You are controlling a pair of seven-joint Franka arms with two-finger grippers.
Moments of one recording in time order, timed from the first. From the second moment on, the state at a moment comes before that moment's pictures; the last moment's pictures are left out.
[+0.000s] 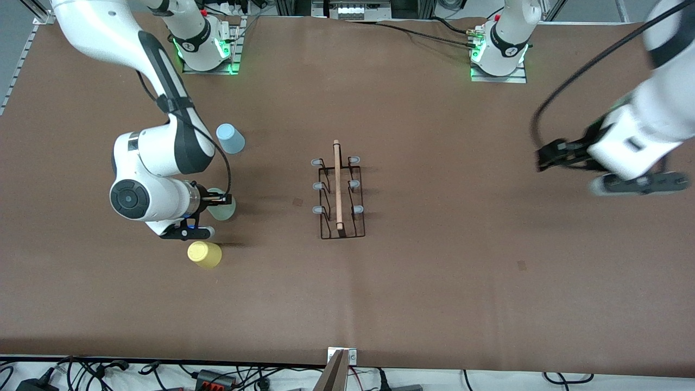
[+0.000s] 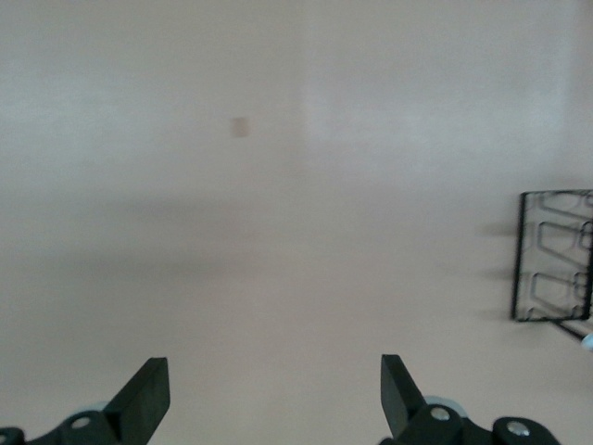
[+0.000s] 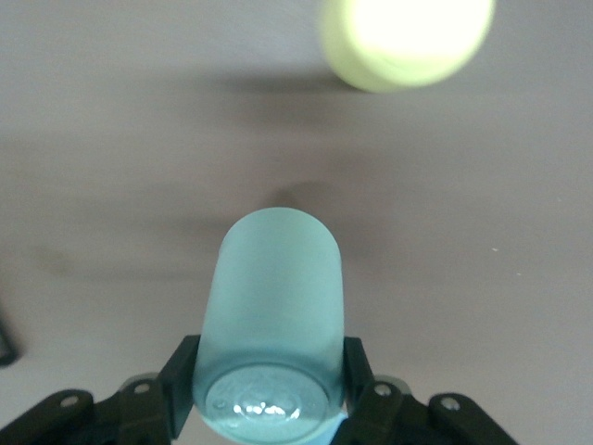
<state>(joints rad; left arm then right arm) 0.08 0.24 -0.22 -1.25 0.02 1.41 -0.19 0.26 0.54 0.02 -1.53 0.10 1.81 0.20</state>
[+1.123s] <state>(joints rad) 0.01 0.03 -0.03 -1.58 0.02 1.45 -0.07 0.57 0.53 0.06 -1.38 0.21 1.72 0.54</state>
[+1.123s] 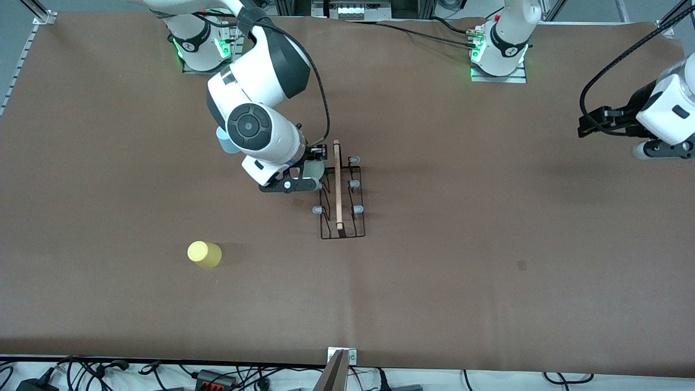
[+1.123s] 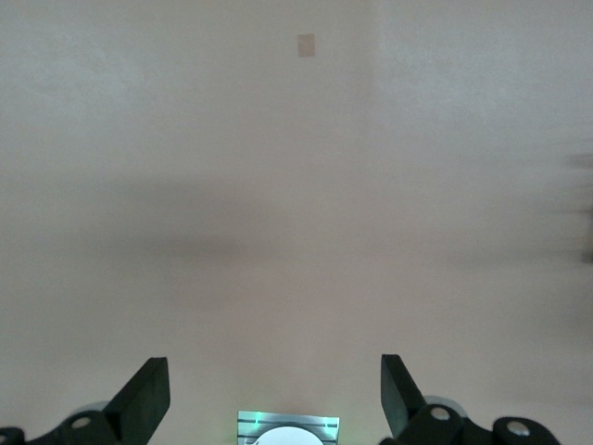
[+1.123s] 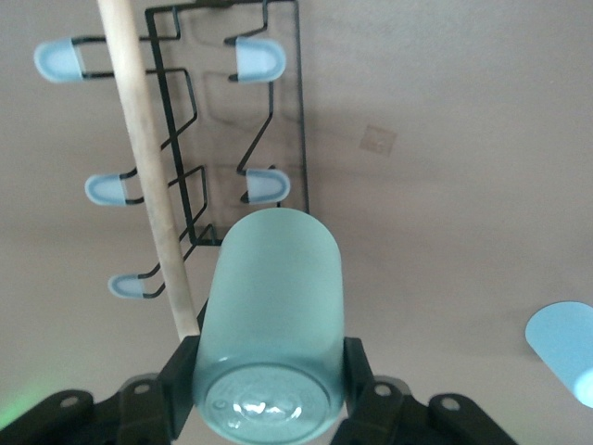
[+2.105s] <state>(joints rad) 0.00 0.03 -0.02 -1.59 0.02 1.51 -0.07 0.59 0.61 0.06 -1.39 0.21 1.71 0.54</state>
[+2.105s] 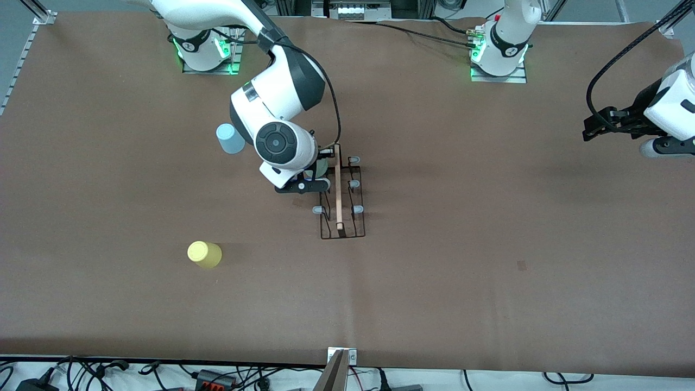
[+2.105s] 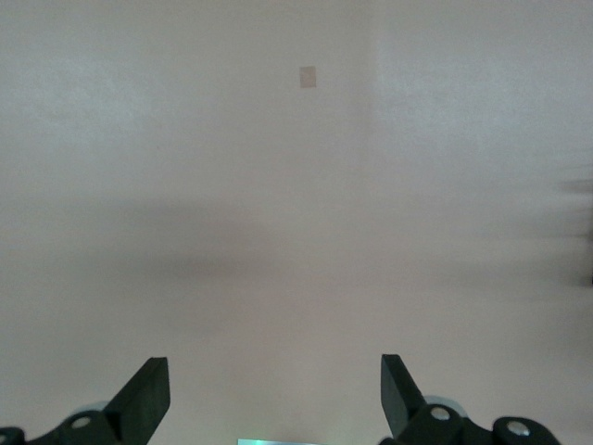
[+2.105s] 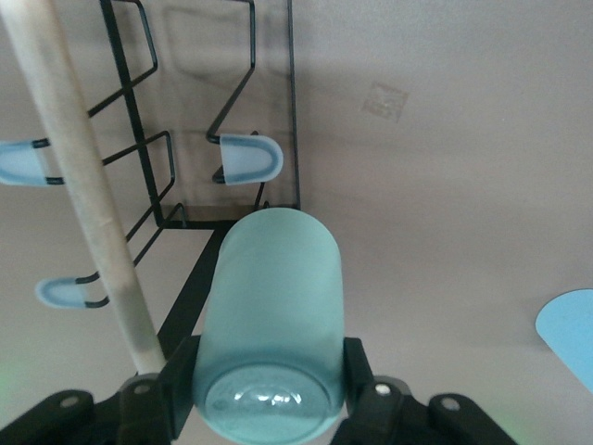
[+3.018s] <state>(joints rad) 0.00 0.03 -0.01 -1.59 0.02 1.51 -0.05 0.46 0.61 -0.15 -1.31 0.21 1.81 0.60</state>
